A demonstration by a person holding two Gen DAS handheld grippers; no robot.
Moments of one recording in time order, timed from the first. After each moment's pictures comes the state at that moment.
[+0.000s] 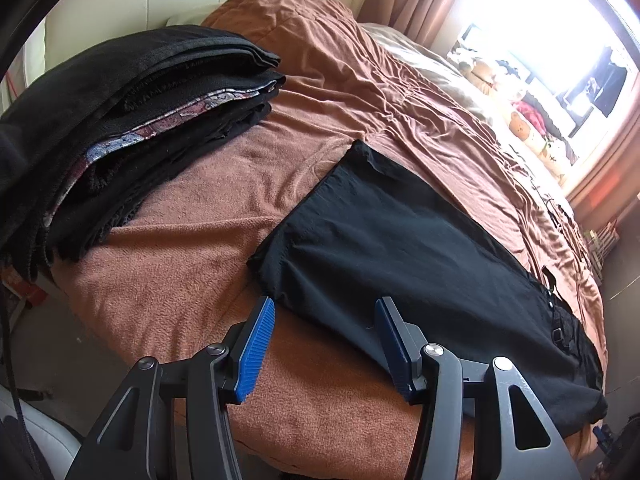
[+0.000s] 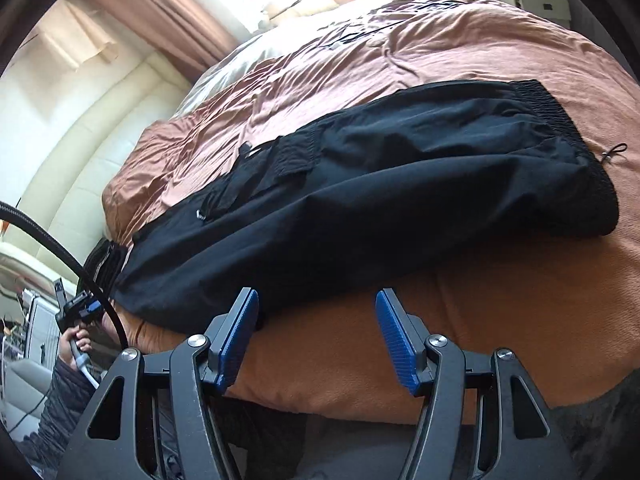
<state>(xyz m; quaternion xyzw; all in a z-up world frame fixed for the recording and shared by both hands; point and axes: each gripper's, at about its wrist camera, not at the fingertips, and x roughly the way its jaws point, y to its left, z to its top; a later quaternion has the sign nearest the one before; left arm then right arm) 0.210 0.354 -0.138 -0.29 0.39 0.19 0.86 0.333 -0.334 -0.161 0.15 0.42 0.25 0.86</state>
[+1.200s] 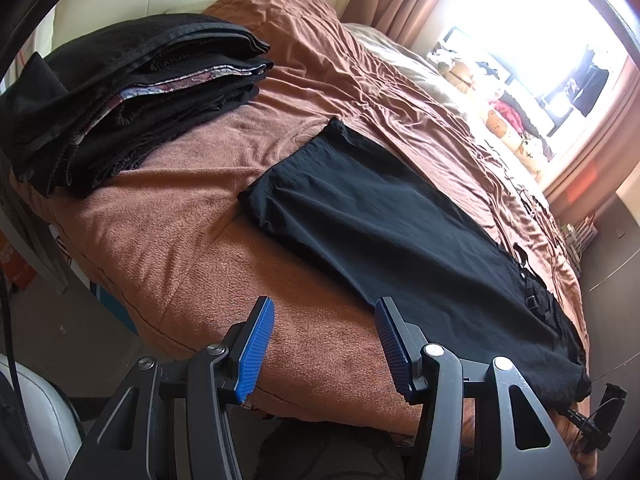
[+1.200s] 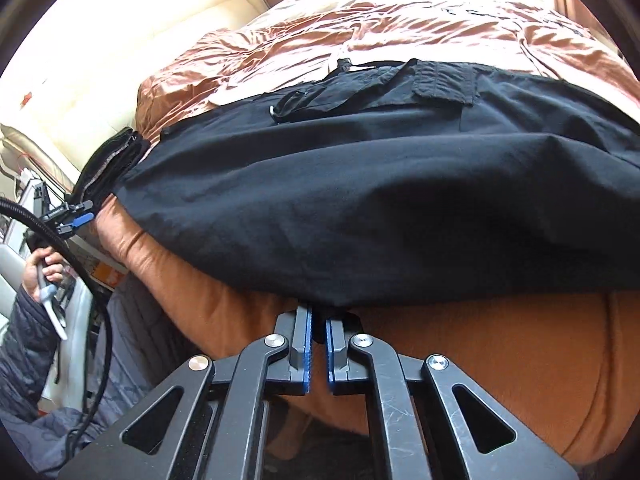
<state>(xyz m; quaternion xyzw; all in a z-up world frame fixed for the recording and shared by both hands) 0.164 0.317 -0.141 -0.30 0.38 0.15 0.86 0.349 -0.240 -0.188 0.02 0.44 0.34 0.83</state>
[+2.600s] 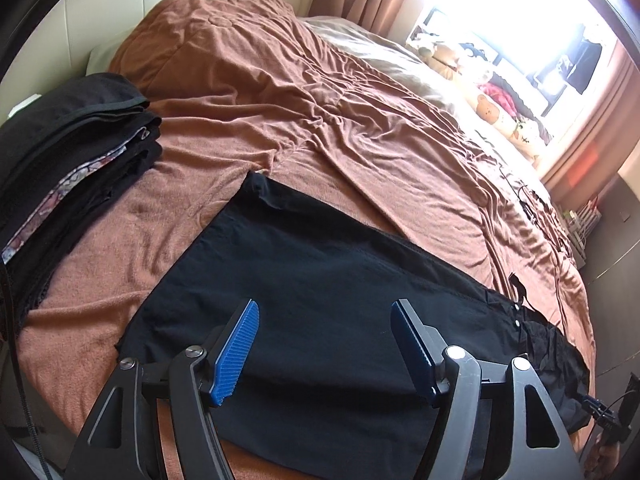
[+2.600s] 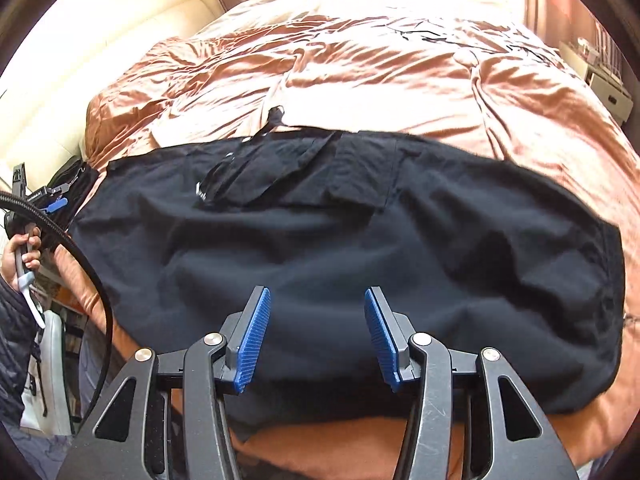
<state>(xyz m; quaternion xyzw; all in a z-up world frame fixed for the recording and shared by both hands) 0.323 0.318 -0.105 -0.26 0.40 0.13 0.87 0.429 -0.234 -0.110 -0.04 0.44 0.25 0.86</state>
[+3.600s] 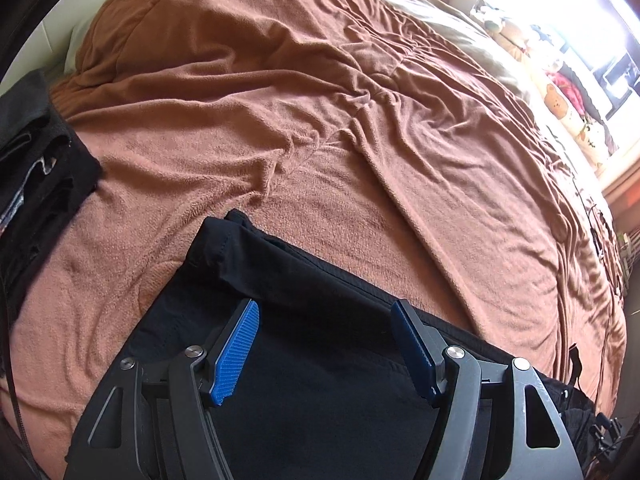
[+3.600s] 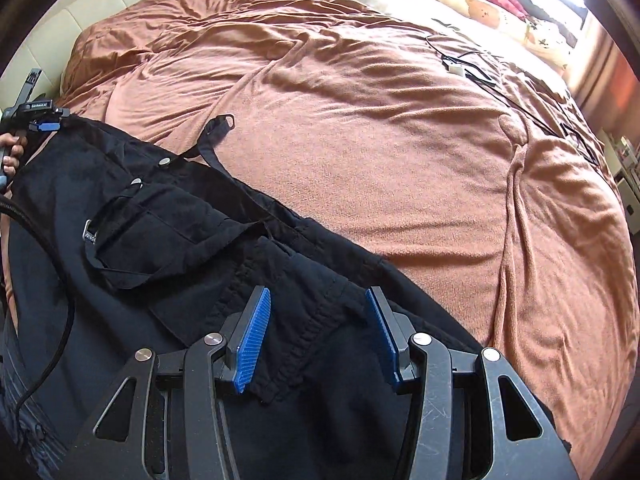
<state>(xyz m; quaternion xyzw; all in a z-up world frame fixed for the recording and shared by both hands) 0.466 0.367 -0.161 -0.28 0.47 0.21 0.81 0.573 -0.174 -0.136 -0.21 0.43 0.28 0.83</state>
